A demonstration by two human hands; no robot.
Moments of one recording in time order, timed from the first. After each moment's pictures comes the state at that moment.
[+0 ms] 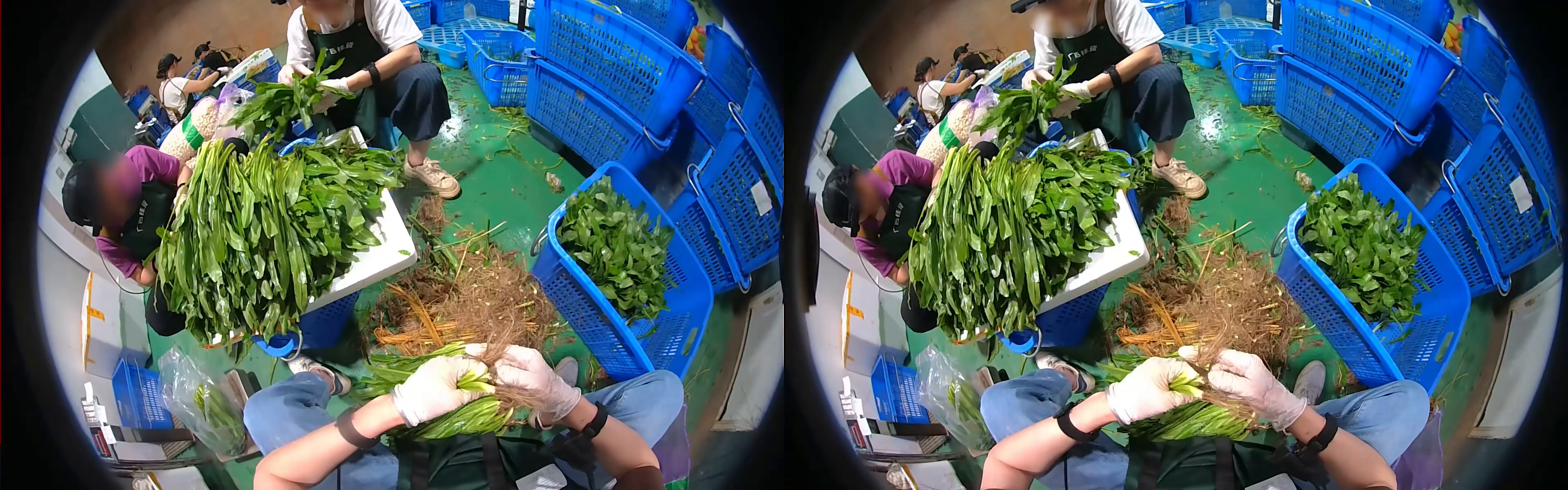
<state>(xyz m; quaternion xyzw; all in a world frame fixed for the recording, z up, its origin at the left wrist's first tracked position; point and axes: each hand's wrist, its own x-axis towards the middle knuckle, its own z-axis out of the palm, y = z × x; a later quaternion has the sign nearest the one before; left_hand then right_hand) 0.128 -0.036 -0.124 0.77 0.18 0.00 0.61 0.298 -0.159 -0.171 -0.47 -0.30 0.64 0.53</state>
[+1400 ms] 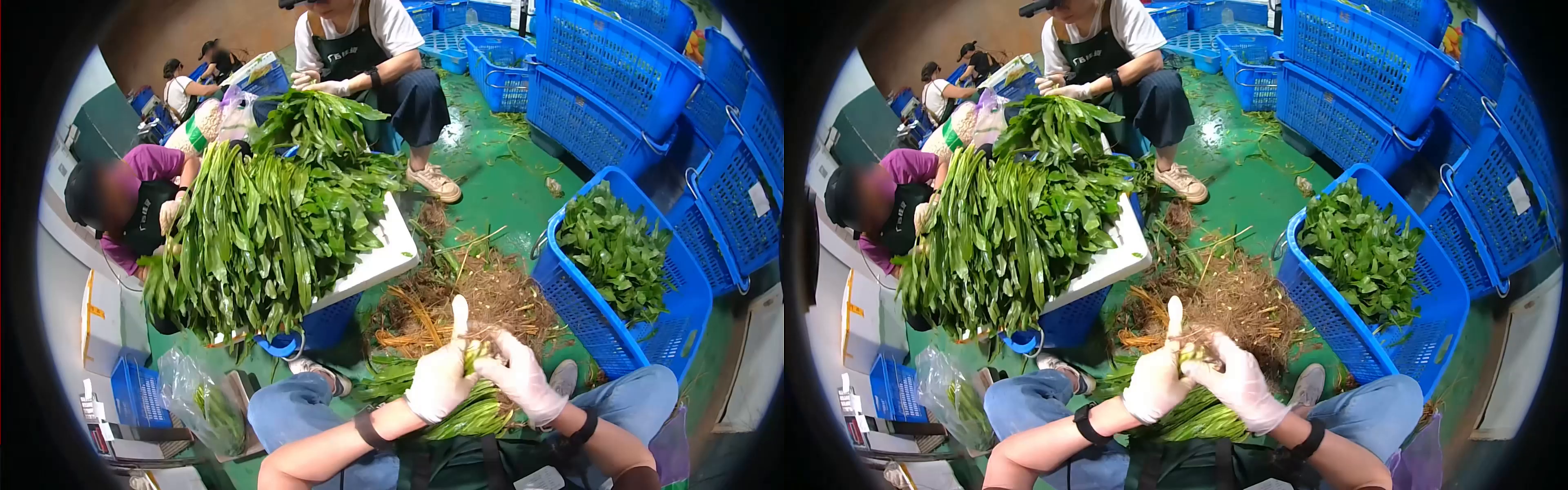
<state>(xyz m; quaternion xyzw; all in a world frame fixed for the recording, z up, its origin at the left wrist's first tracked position) 0.139 -0.054 -0.142 0.84 0.34 0.12 0.41 0.274 -0.139 -0.149 -0.62 -0.41 0.42 0.53</state>
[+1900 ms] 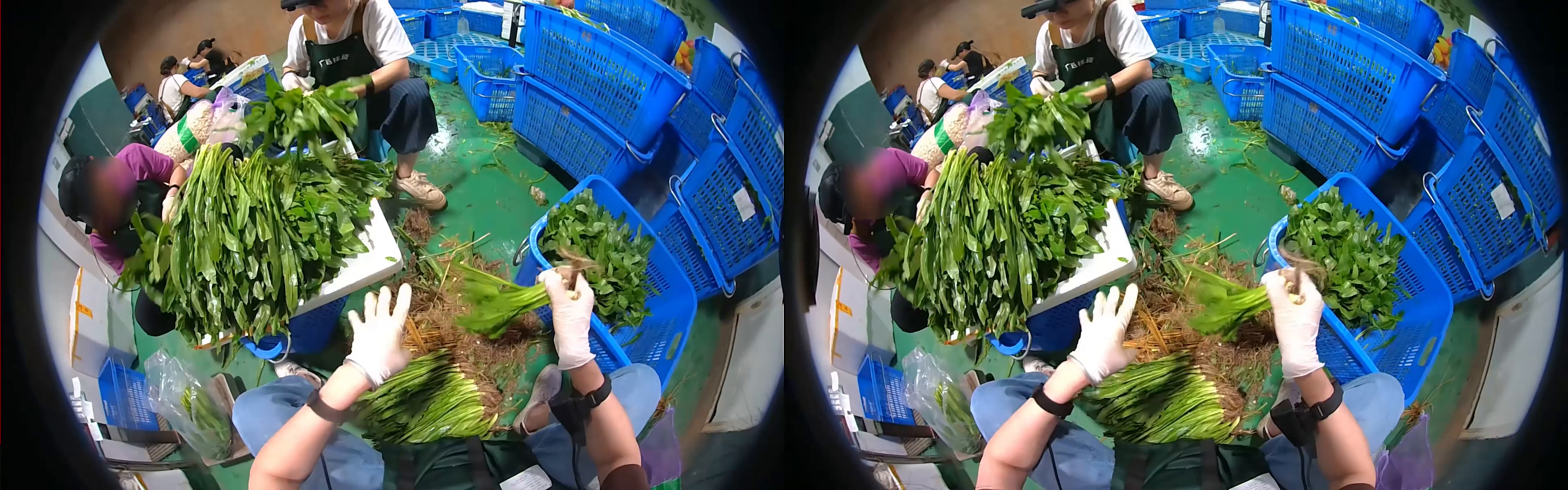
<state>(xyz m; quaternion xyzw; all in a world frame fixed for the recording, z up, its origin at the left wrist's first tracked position) 0.117 0.011 -0.141 0.92 0.38 -0.04 0.11 0.370 -0.121 -0.133 -0.68 -0.24 0.16 0.67</state>
